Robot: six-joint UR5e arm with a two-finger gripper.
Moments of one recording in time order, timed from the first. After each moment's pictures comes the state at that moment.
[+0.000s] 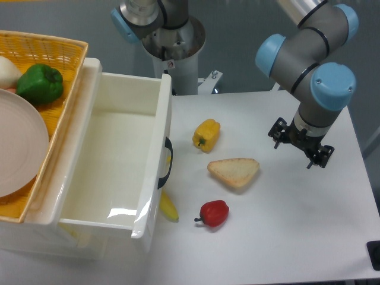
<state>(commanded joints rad) 2.74 -2.02 -1.45 -1.26 1.57 1.36</state>
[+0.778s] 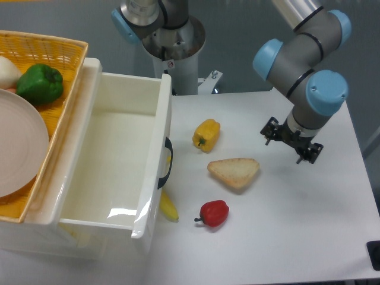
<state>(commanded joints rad) 2.74 -1.99 -1.65 -1.23 1.57 1.30</state>
